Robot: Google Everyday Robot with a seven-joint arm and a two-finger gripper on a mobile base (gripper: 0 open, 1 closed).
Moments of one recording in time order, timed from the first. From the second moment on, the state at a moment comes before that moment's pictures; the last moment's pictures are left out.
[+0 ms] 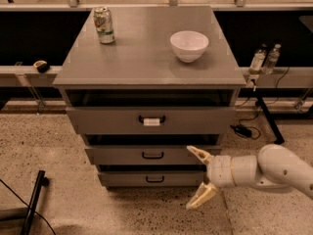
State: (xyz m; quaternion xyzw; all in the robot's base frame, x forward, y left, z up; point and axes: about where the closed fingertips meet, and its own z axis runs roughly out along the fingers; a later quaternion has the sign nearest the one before) arm 0.460 -0.104 0.608 -0.61 0.62 0.26 0.43
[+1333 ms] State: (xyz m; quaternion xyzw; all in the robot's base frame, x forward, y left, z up) arm 0.478 -0.109 0.384 -0.61 0.62 0.29 0.41
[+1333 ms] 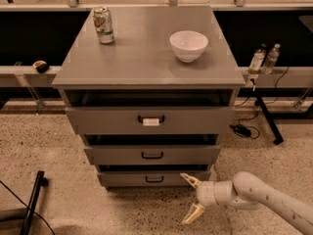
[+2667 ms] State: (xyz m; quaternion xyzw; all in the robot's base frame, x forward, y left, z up) arm 0.551 -0.125 0.284 -0.71 0.60 0.17 0.32
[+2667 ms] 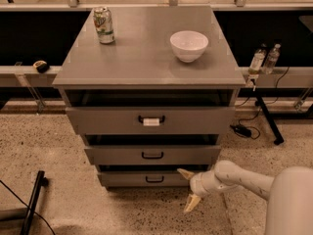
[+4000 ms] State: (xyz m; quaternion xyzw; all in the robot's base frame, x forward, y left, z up) arm 0.622 -0.183 0.213 -0.69 0.64 0.15 0.31
